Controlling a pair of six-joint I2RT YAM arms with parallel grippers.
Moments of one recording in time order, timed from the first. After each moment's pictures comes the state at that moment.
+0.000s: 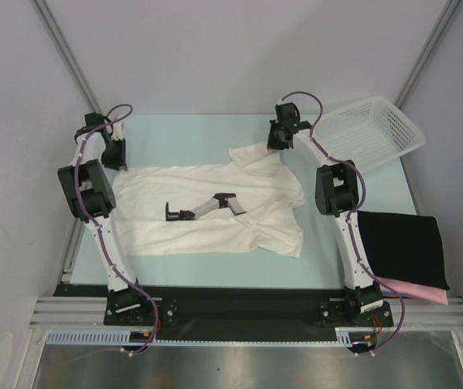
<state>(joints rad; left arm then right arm) 0.30 2.38 2.03 -0.78 0.12 0.23 0.30 2.63 2.36 -0.54 -0.04 0.38</state>
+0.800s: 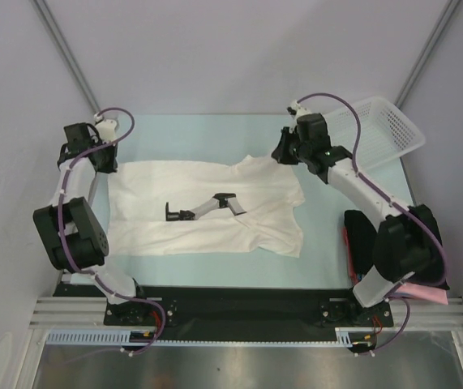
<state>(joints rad) 0.31 1.75 1.40 -0.46 0.28 0.40 0.39 1.71 1.46 -0.30 -0.12 0.37</state>
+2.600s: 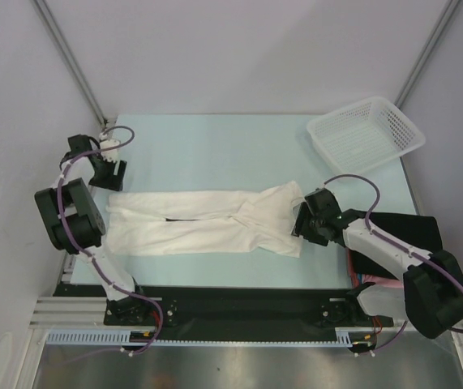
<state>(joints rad) 0.39 1.85 1.37 -0.52 0.19 0.57 0.49 1.21 0.67 -0.47 0.09 0.76</state>
